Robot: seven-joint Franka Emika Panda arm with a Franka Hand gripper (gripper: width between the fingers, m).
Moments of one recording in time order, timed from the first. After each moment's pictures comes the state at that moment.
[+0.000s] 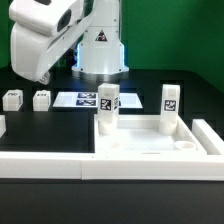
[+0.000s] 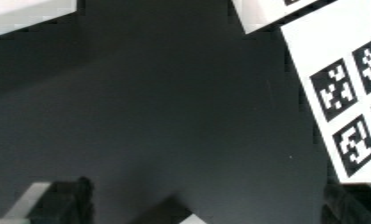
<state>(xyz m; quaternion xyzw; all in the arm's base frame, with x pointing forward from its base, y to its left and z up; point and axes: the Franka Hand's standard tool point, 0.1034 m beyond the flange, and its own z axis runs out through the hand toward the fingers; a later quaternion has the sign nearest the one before) 0.504 -0.102 0.115 -0.84 -0.48 0.24 0.06</state>
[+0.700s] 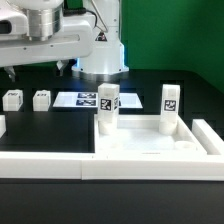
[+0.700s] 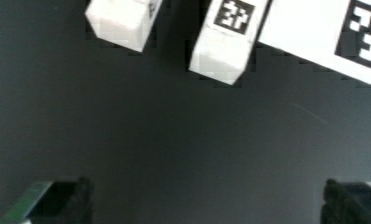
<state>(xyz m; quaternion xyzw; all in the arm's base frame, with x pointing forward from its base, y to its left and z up) 0.445 -0.144 0.086 -0.95 -0.17 0.25 -0.01</state>
